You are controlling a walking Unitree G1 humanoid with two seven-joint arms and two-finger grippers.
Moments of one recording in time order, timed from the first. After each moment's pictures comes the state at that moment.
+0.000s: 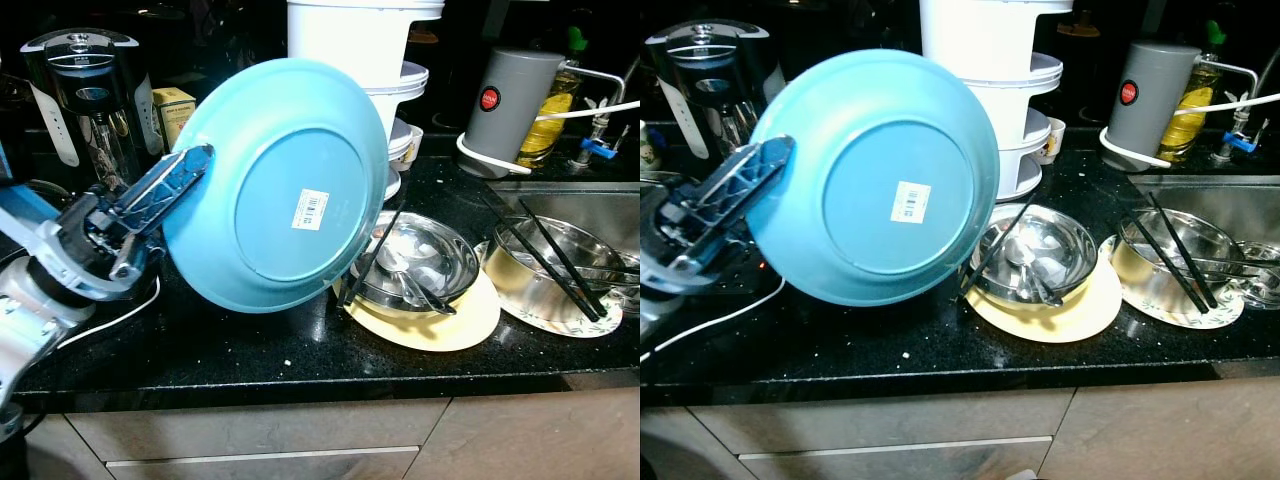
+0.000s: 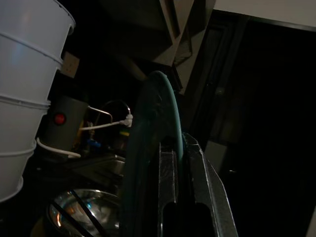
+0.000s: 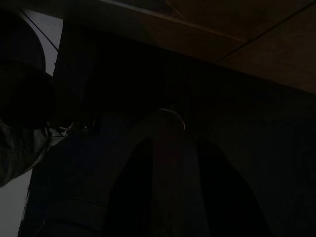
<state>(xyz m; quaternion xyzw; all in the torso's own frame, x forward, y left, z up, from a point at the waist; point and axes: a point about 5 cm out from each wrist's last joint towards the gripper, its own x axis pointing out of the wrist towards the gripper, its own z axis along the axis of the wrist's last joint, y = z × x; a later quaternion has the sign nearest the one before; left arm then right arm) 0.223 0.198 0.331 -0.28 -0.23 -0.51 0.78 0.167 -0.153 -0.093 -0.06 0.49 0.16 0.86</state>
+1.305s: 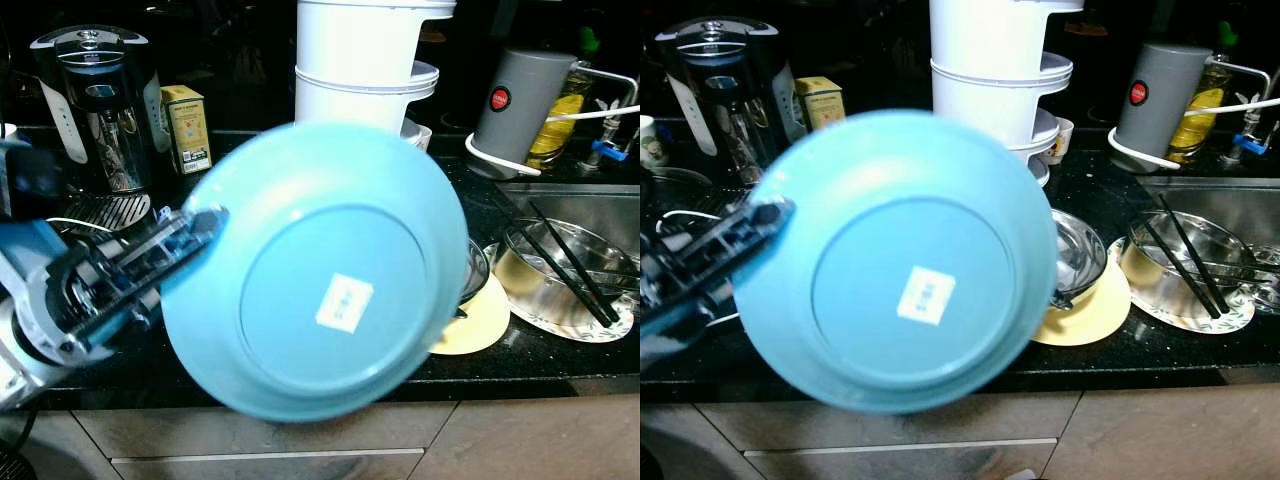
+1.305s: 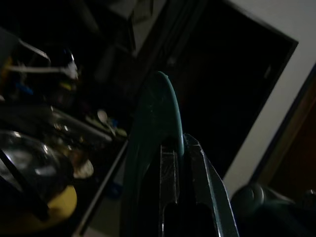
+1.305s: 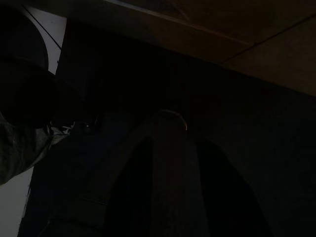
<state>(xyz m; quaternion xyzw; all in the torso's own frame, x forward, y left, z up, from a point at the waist) 0.194 0.178 0.311 -0.33 -0.09 -0.61 0.71 0.167 -0.152 -0.093 -0.06 0.49 0.16 0.86</state>
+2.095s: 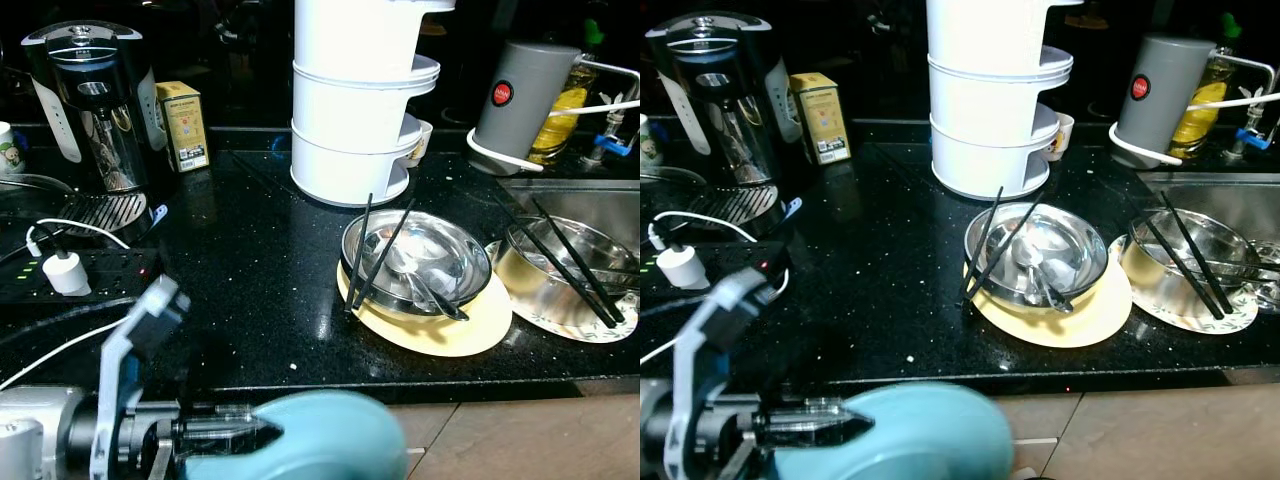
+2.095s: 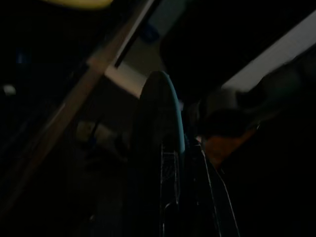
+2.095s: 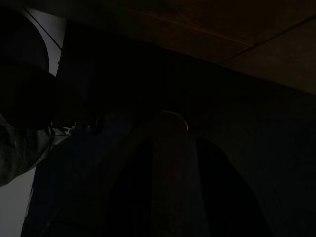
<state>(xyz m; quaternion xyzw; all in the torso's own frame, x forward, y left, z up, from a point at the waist) 0.172 0.164 0.225 -0.10 0.21 -0.62 0.75 0.168 -0.152 -0.092 -0.06 0.49 0.16 0.86</state>
